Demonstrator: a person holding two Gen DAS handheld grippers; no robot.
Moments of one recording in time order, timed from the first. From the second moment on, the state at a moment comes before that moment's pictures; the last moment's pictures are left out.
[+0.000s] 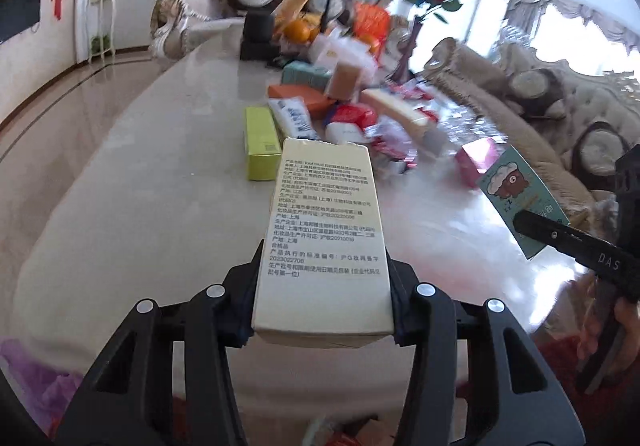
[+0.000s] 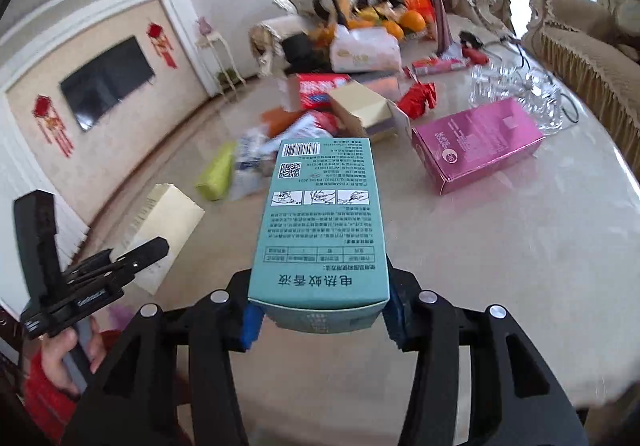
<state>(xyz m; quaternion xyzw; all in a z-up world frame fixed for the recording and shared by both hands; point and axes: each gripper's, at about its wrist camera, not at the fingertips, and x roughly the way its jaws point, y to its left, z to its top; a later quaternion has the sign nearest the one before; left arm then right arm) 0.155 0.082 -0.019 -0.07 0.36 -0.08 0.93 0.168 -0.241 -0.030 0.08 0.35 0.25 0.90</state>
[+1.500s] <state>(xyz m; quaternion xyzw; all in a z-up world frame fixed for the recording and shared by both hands) 0.026 0.020 -0.152 -0.08 0.58 -0.16 0.80 0.033 -0.253 -0.167 0.05 0.55 0.15 0.82</state>
